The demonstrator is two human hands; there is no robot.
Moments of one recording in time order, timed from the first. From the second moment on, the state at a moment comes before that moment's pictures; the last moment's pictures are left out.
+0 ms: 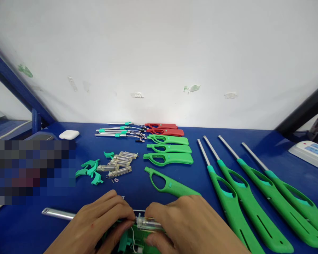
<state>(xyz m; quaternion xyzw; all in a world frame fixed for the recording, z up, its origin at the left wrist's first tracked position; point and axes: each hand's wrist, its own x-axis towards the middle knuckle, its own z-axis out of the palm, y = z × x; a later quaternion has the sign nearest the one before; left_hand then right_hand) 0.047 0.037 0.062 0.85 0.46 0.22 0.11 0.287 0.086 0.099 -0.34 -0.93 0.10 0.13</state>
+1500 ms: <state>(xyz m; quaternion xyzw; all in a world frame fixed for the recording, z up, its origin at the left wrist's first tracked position) 0.051 0.040 0.063 0.85 0.46 0.23 0.12 0.282 0.084 0.101 -0.36 -0.92 0.12 0.10</state>
